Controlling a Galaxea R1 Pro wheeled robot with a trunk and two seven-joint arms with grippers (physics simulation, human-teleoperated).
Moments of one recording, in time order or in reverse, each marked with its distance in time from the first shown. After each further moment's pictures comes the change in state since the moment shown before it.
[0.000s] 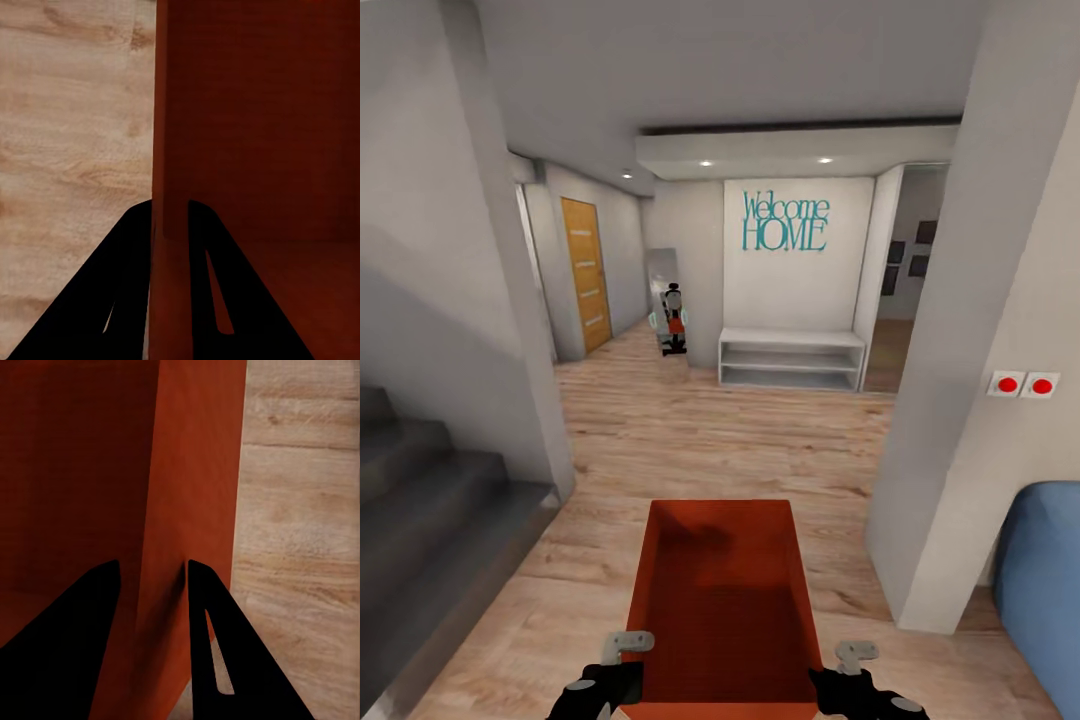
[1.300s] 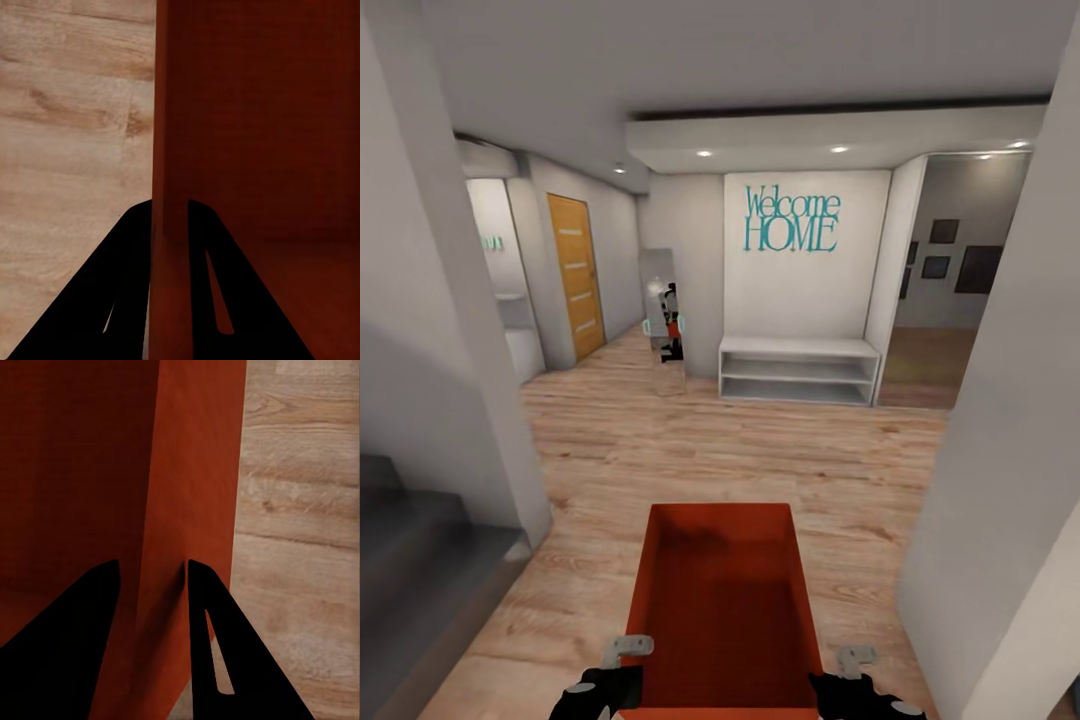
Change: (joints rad) left arm 0.000 0.001 -0.001 0.014 0.002 0.001 0.000; right arm 0.000 -0.001 0.004 0.016 -0.003 -0.001 -0.003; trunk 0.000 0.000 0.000
